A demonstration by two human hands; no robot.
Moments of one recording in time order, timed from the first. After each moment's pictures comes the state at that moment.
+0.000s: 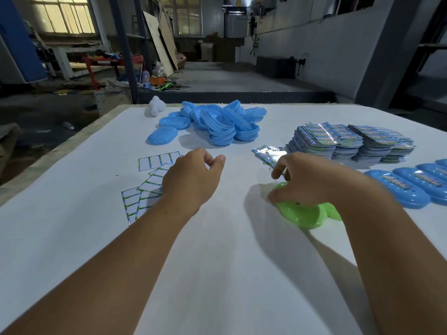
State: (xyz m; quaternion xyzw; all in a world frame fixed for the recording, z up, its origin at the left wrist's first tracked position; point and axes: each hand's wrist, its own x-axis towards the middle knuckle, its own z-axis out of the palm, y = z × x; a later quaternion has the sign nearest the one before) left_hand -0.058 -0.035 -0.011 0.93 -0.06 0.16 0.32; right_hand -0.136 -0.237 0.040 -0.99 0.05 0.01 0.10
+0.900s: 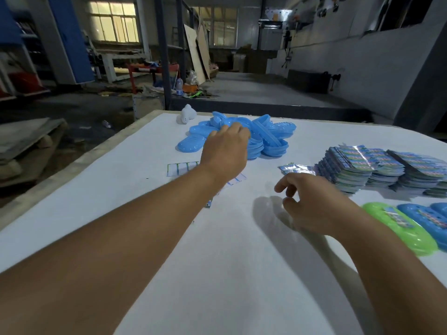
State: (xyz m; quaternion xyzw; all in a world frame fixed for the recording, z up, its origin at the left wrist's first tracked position) left_hand 0.009 -0.050 0.026 0.92 -0.19 0.33 0.06; right_hand -0.109 -0.222 0.011 -0.98 -0.03 -0.08 0.17
